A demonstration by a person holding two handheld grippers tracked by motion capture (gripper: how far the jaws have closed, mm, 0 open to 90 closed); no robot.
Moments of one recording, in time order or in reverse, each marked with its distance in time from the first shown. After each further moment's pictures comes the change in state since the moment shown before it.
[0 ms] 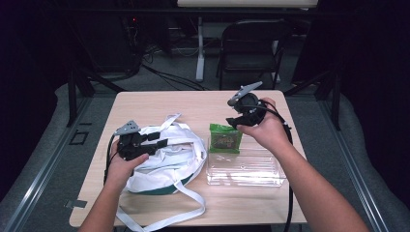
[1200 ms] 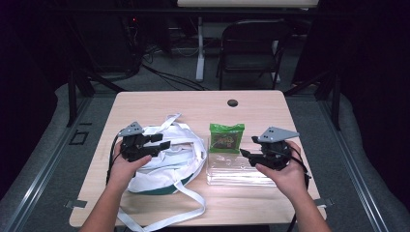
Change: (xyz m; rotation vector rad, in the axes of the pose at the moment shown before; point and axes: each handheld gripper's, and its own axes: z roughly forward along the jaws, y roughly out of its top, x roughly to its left) left arm -0.005 -0.002 0.006 0.019 -0.013 0.010; right arm 0.037 -0.114 -0.028 -0.224 0.020 0.106
